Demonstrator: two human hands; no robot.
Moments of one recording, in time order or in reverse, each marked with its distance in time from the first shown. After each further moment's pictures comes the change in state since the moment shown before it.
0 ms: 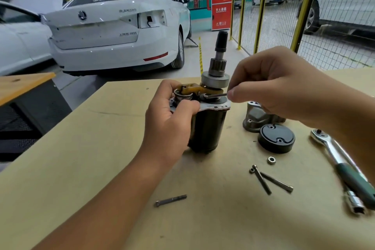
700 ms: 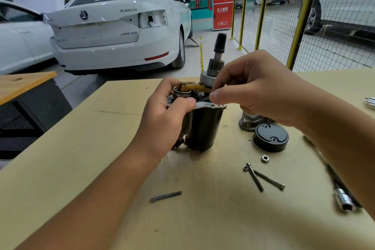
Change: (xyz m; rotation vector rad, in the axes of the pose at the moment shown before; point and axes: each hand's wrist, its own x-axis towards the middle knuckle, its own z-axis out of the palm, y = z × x) left_hand 0.006 -0.001 -0.007 -0.017 -0.131 -0.055; right_hand 0.008 0.000 0.008 0.024 -0.034 -0.058
